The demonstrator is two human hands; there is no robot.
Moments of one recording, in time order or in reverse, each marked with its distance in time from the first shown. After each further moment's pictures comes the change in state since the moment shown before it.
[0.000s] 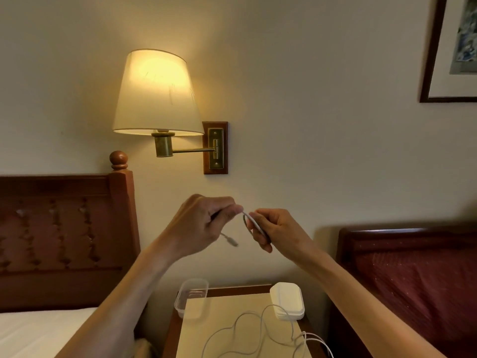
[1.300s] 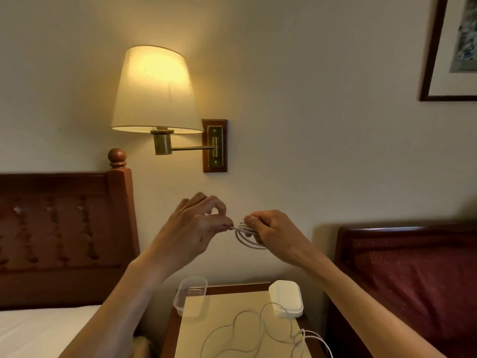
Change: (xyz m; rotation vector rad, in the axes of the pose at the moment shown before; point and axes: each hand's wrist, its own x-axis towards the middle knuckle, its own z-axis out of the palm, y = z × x) left_hand -0.028 -0.024 0.004 0.479 -0.053 0.080; right_hand 0.000 -0.009 0.010 -0.266 0.059 0.002
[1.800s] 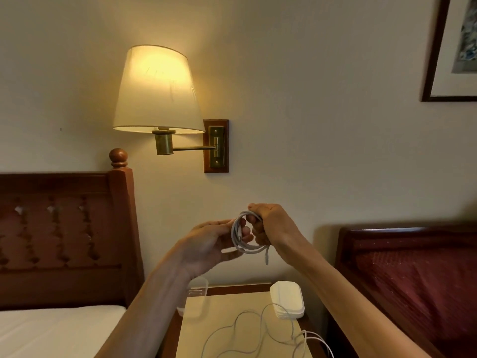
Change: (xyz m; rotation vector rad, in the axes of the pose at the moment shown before) left_hand 0.016 0.040 0.008 -1.639 -0.123 -1.133; right_hand 0.014 -0.007 0.008 0.331 0.084 0.265
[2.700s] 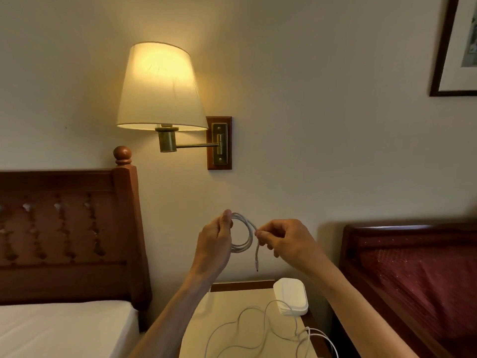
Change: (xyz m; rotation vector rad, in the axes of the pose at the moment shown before) left_hand 0.018 -0.037 0.009 0.587 0.452 0.449; right_hand -0.012 0.041 -0.018 -0.299 0.021 -0.122
